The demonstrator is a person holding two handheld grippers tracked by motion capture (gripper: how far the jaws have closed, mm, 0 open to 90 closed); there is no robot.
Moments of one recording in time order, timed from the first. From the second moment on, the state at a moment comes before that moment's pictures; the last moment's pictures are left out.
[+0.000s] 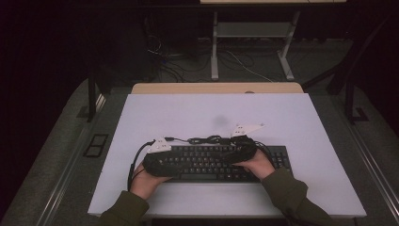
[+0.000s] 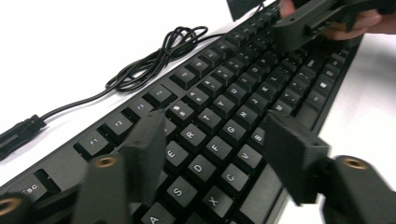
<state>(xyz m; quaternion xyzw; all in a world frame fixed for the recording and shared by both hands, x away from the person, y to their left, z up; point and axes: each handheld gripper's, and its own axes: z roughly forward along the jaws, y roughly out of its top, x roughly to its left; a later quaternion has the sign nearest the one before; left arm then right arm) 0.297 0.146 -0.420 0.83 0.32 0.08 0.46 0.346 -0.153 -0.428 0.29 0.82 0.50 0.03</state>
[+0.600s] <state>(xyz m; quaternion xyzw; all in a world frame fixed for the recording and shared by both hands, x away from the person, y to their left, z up) 0.294 0.142 -0.423 0.84 0.30 0.04 0.45 0.352 -0.161 -0.433 0.30 0.81 0.50 0.05</state>
